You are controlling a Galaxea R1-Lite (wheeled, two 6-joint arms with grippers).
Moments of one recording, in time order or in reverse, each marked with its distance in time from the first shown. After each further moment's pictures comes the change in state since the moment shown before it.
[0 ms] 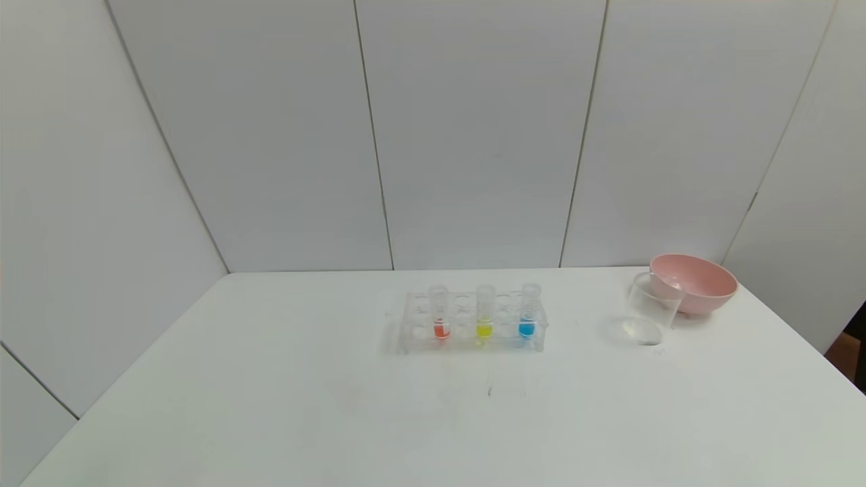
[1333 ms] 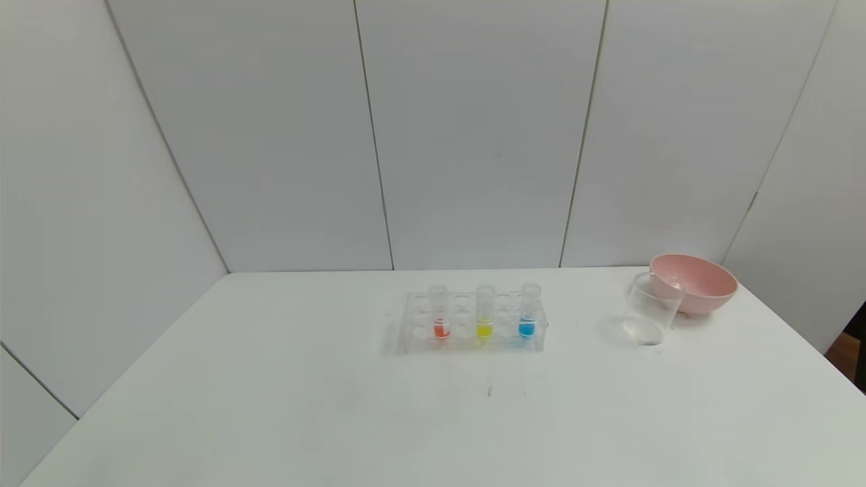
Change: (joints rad) left arm 0.000 0.000 0.000 0.000 0.000 0.000; right arm -0.003 -0.033 0.067 0.000 -0.002 -0.013
